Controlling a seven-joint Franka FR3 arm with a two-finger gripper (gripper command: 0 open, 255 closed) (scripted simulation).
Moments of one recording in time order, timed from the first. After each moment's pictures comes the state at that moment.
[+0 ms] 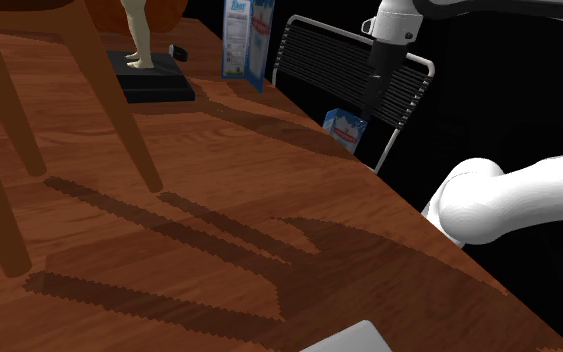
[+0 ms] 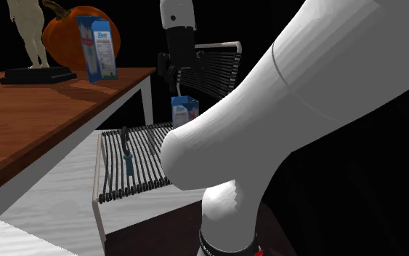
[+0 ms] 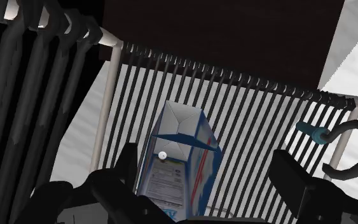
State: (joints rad) arm 0.01 -0.77 -0.05 -2.44 -0.10 1.55 -0.15
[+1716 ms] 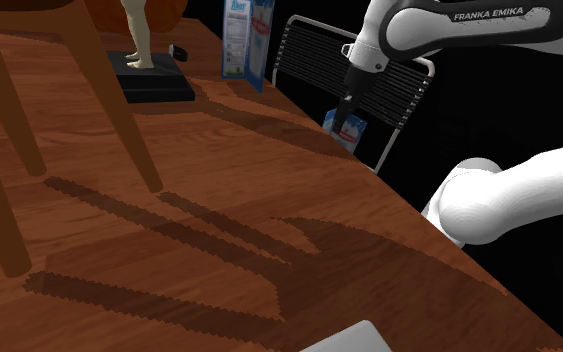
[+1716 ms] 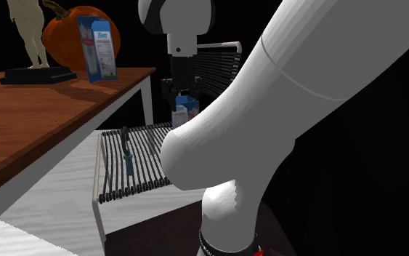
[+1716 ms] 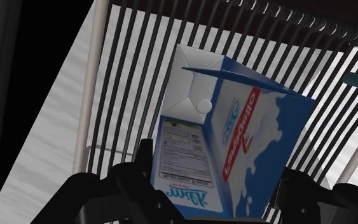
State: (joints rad) arm 0.01 -0.67 -0.14 -2.58 -0.08 1.93 -0.21
